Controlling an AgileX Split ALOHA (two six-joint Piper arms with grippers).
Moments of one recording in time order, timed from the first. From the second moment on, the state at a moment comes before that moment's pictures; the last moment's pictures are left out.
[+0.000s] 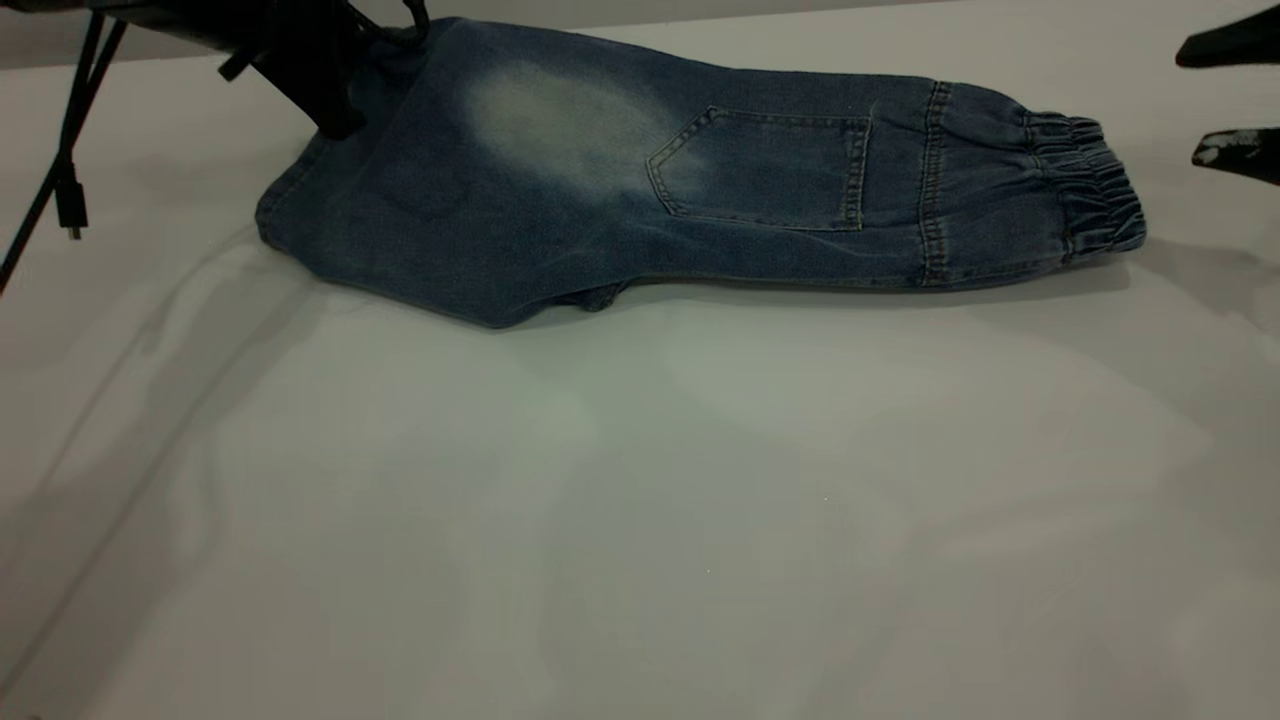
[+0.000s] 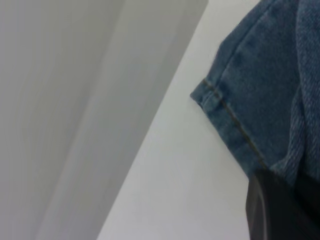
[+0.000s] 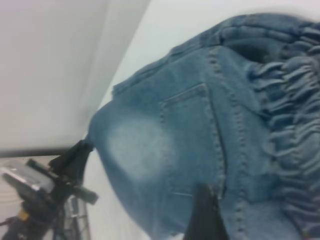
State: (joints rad) left arm -0.18 2.25 -1.30 -0.13 -0.25 1.12; right arm -0.42 2.15 -0.81 1.74 1.09 -1.35
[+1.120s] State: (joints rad) left arm -0.18 2.25 -1.30 -0.19 -0.42 1.02; right arm -0.21 2.15 -0.81 1.72 0.70 -1.09
